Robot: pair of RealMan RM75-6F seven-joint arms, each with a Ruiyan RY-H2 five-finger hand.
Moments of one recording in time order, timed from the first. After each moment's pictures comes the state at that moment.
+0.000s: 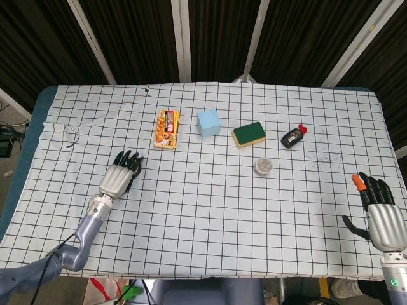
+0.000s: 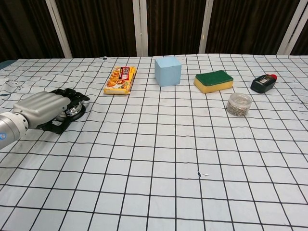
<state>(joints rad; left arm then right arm) -0.62 -1.78 -0.12 -0.93 1.34 0.96 0.28 0.10 -1.12 0.08 -1.56 -1.52 1.49 0.09</state>
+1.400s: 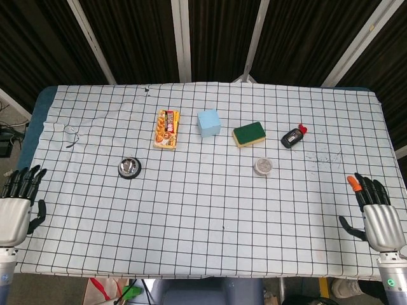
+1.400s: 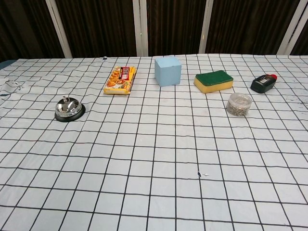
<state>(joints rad) -0.14 -1.20 0.00 -1.61 1.52 1.67 0.14 0.10 -1.12 0.07 -1.57 -1.53 1.48 0.07</state>
